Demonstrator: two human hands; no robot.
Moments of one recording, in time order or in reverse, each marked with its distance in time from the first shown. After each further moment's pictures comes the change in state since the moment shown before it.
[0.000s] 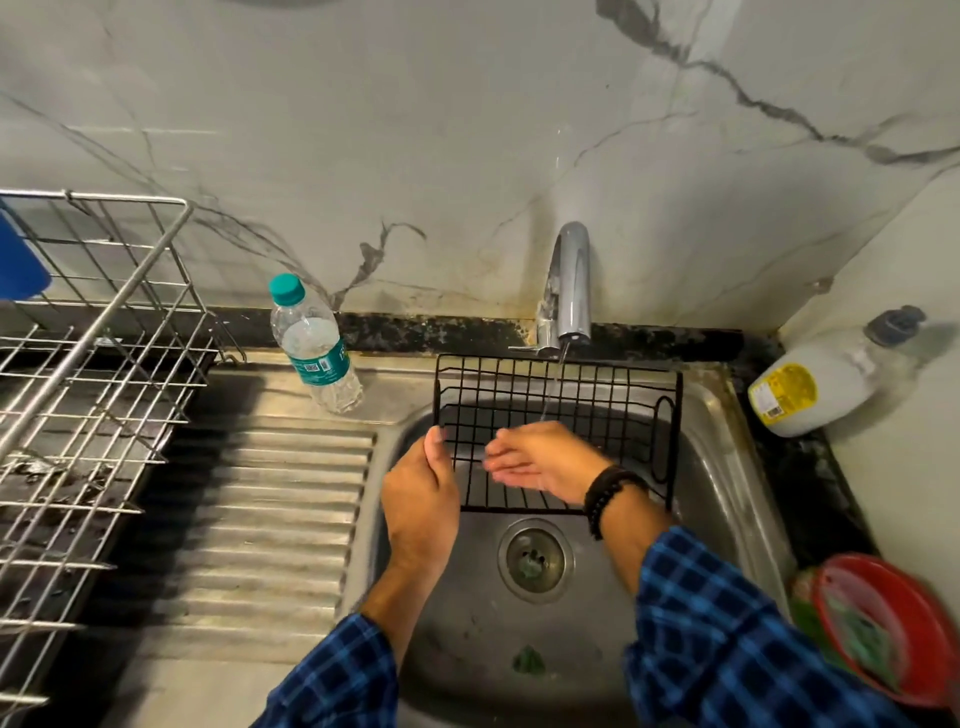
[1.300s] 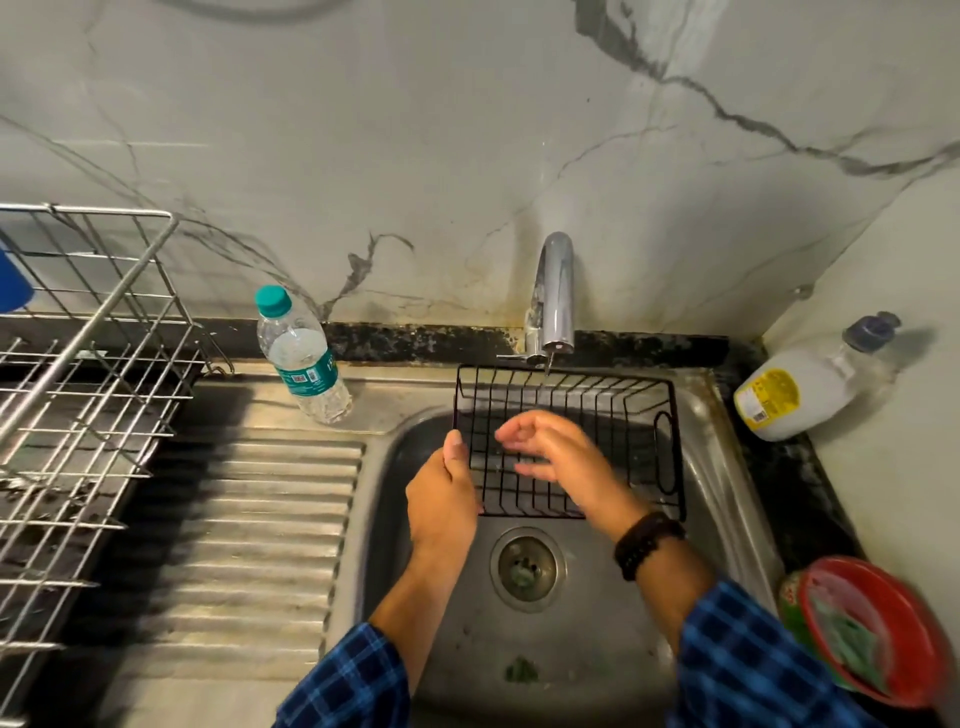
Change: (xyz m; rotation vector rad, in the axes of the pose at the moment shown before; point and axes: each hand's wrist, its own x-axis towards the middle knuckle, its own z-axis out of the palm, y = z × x) left_hand -0.003 0.022 0.024 -0.188 -0.240 -0.370; right_hand -0.038 0.007 -0.018 -0.183 0.132 -0.383
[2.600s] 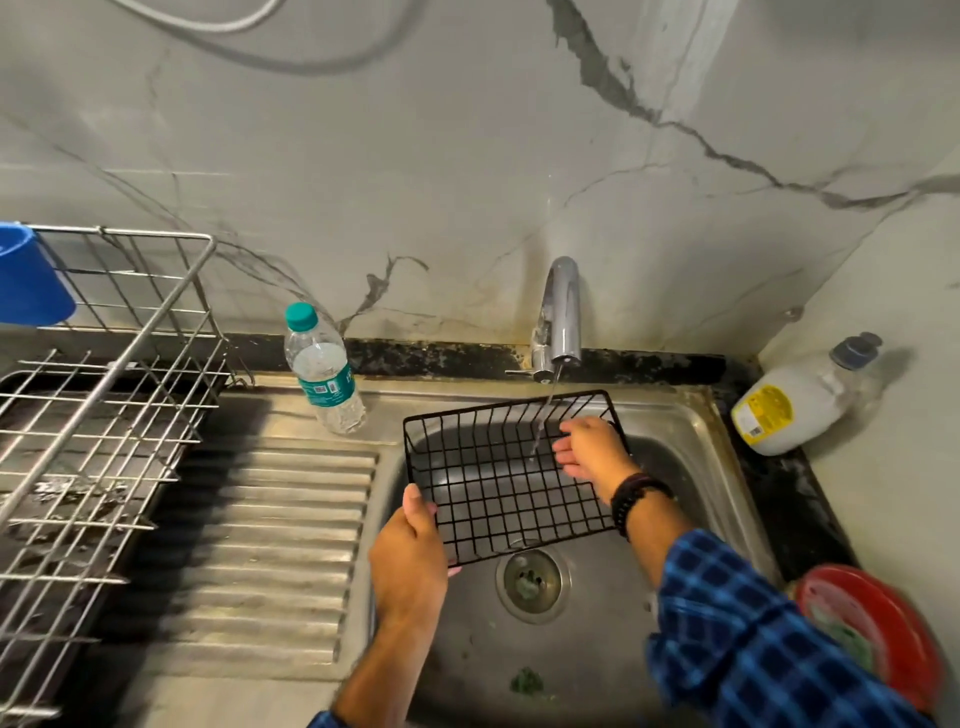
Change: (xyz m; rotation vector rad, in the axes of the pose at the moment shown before) left_hand -0.038 -0.020 -0.045 -0.162 0.114 -0.135; right_hand 0.037 0.003 -0.011 0.042 0.386 0.353
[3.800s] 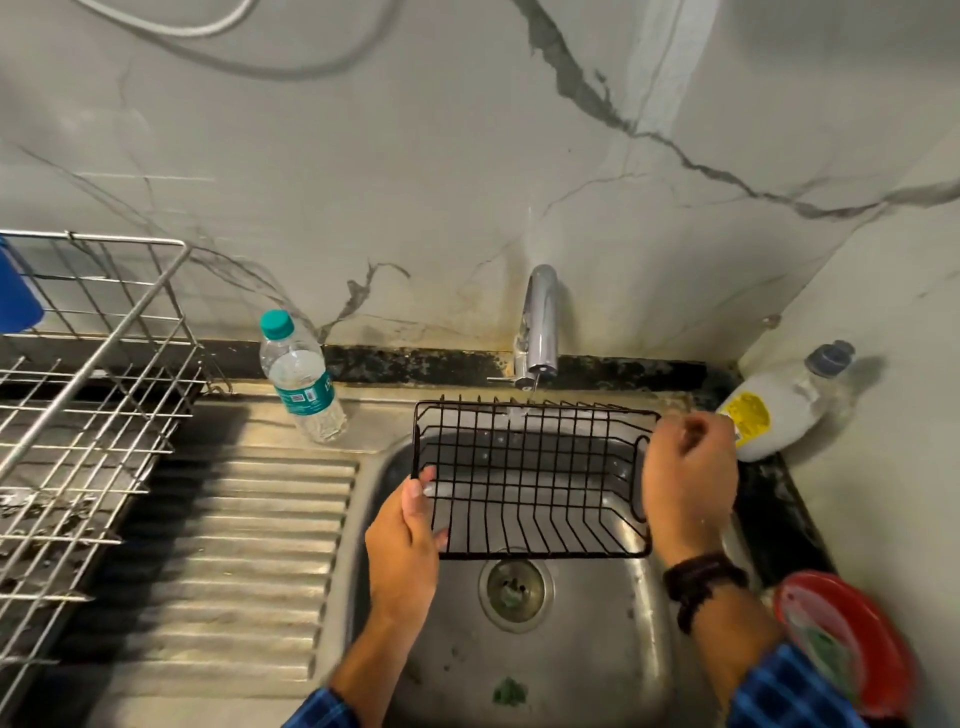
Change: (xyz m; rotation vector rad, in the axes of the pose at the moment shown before) left_hand 0.011 -0.005 0.014 -0.144 -0.159 0.271; right_hand -0.056 0.011 -0.075 0.042 0.755 -0.393
